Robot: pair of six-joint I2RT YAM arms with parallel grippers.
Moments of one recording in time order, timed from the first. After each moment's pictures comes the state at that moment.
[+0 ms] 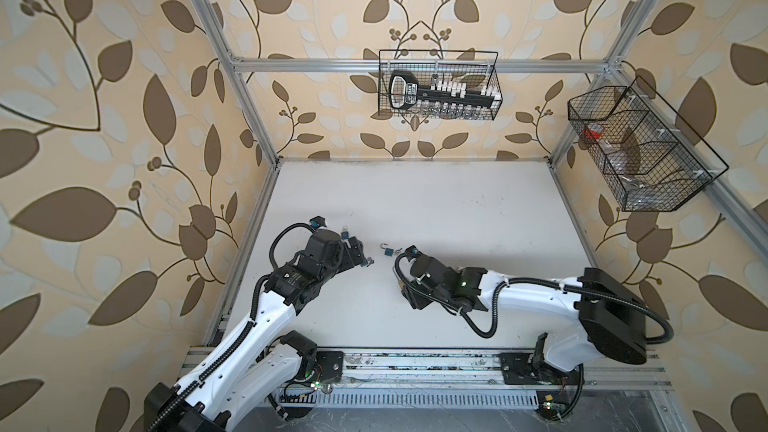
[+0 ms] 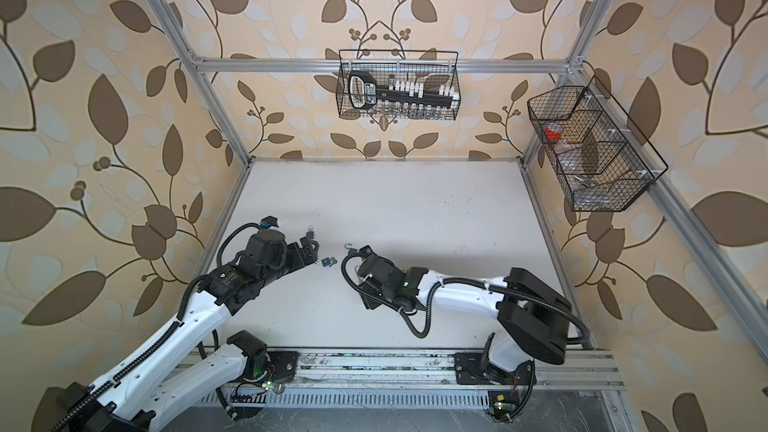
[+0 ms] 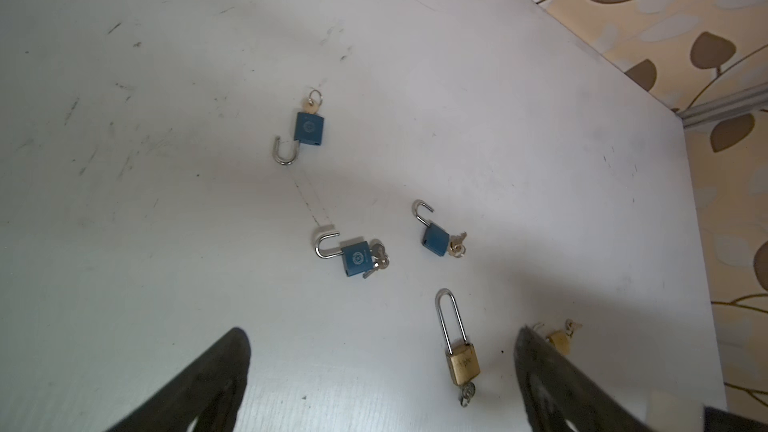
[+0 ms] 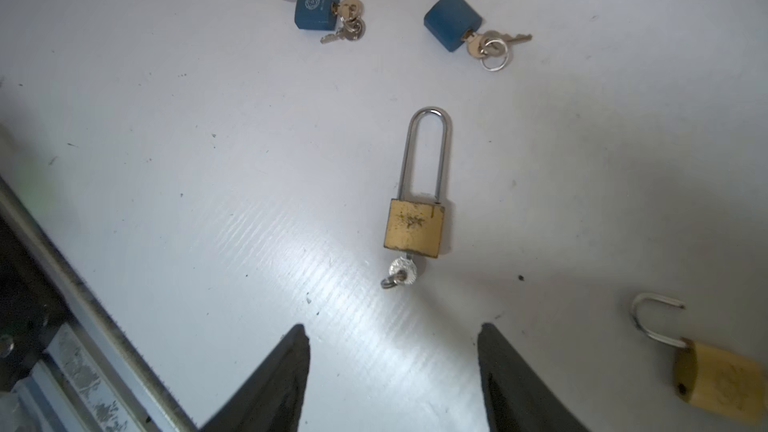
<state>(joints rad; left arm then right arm) -0.39 0.83 0.67 -0.59 -0.09 -0.77 1.07 1.58 0.90 -0.29 0.18 0.48</state>
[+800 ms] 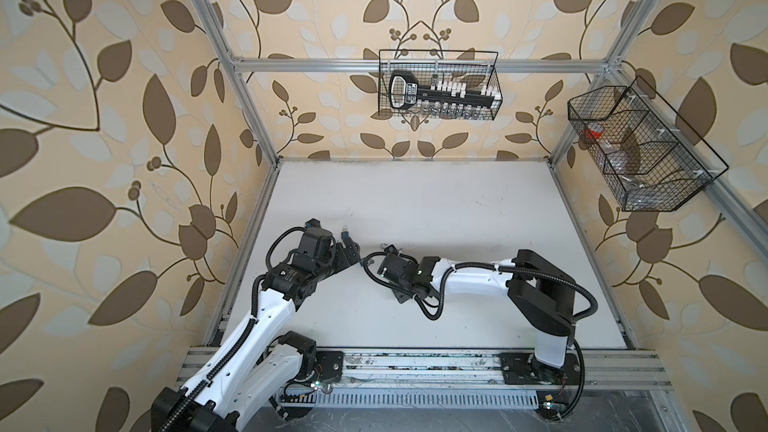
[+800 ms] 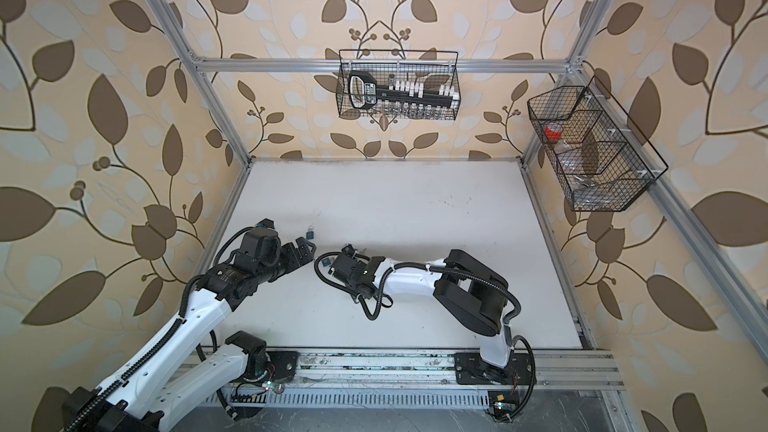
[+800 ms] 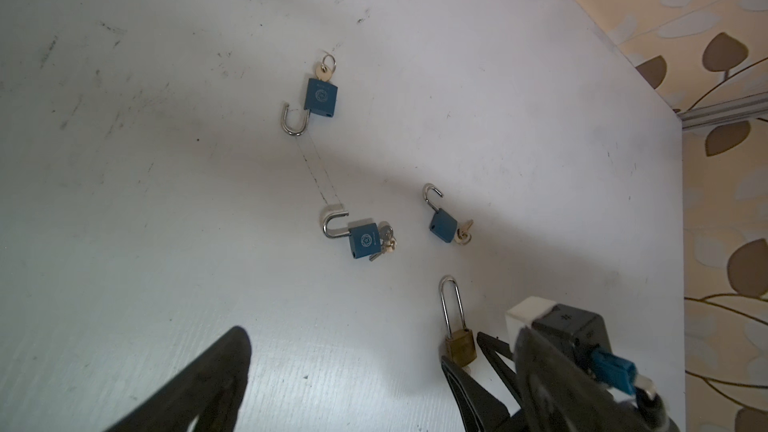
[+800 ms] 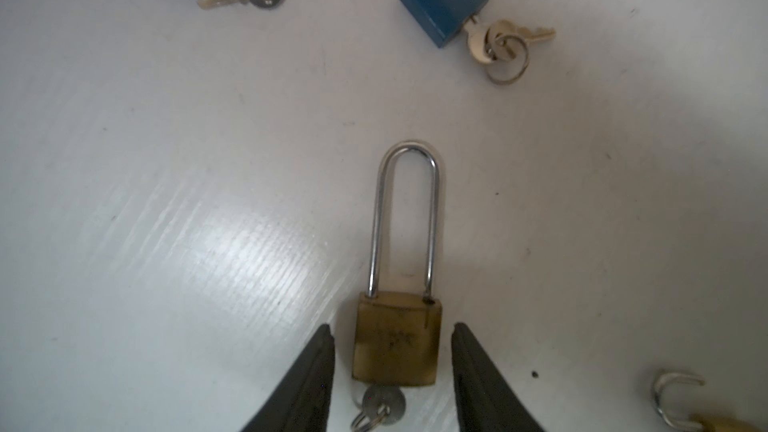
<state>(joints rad) -0.31 0.84 0.66 -0.62 0.02 -0.77 1.08 1.92 1.20 -0.52 0.32 0.49</state>
